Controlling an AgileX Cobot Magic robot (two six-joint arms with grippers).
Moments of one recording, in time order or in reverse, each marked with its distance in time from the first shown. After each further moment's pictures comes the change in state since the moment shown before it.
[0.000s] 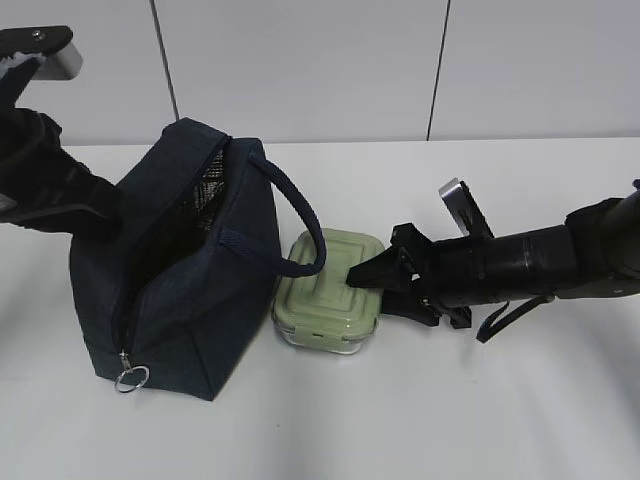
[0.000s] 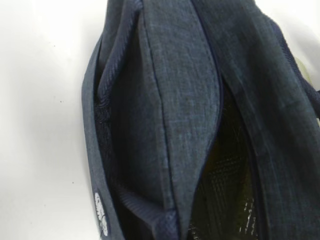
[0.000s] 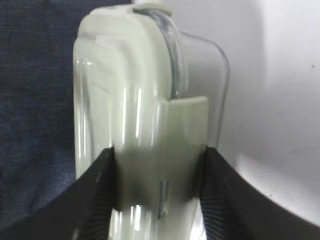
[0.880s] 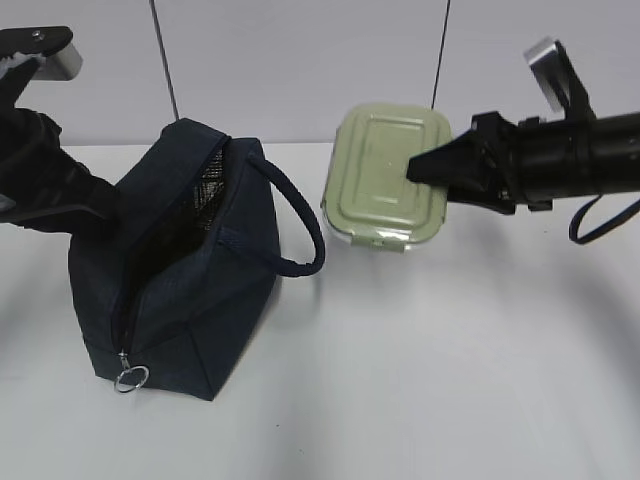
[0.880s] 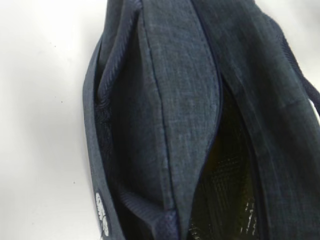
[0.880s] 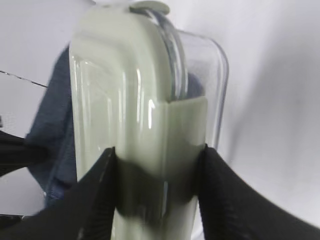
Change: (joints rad) left arm 0.000 0.000 0.000 0.004 0.000 0.000; right arm -0.120 -0.398 -0.029 -0.229 -0.003 0.043
